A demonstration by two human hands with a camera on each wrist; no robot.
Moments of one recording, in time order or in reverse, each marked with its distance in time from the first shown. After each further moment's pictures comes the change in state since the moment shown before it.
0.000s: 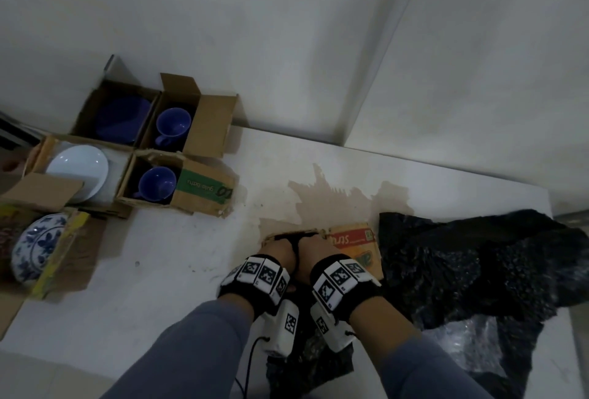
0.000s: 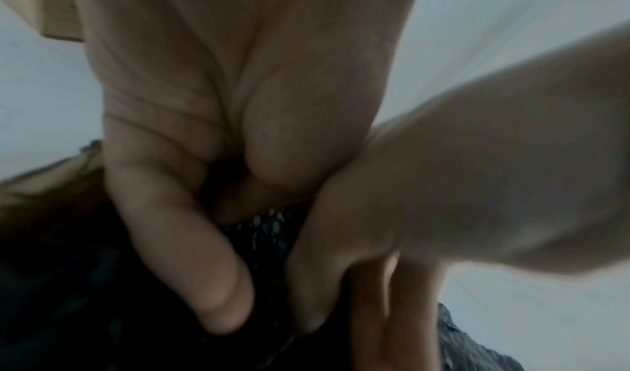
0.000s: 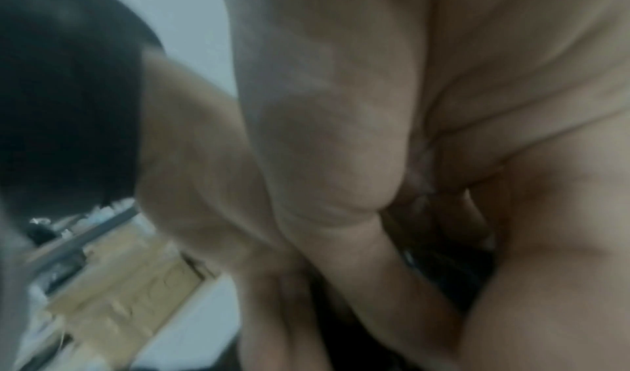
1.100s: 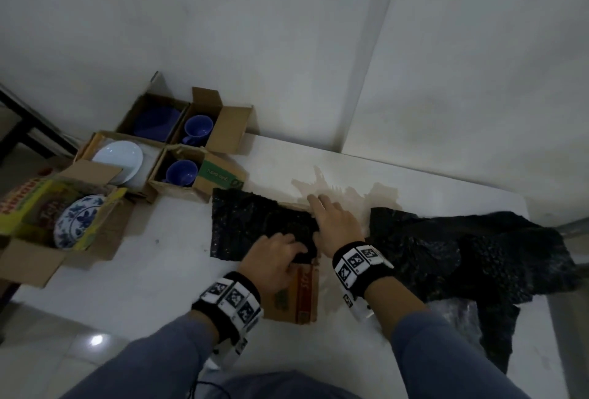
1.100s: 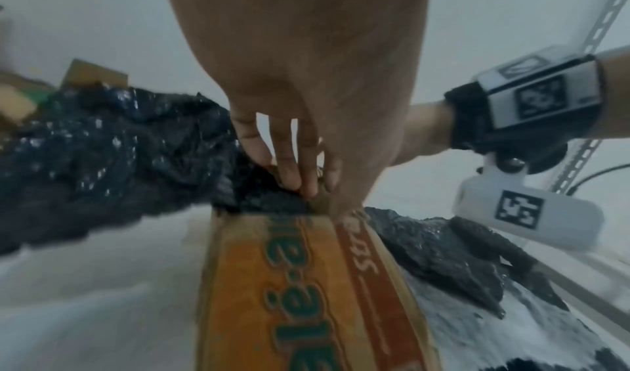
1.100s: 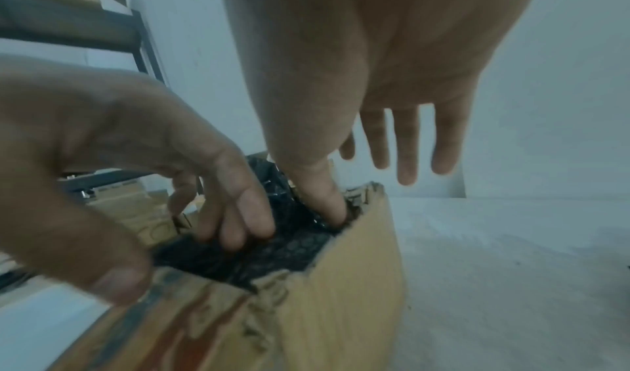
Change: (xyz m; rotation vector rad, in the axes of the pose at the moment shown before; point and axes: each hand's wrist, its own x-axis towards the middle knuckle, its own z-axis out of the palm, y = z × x) left_hand -0.080 -0.032 0.053 0.313 0.553 0.537; right_hand -0.055 0.039 0.016 -0.197 0.675 -0.160
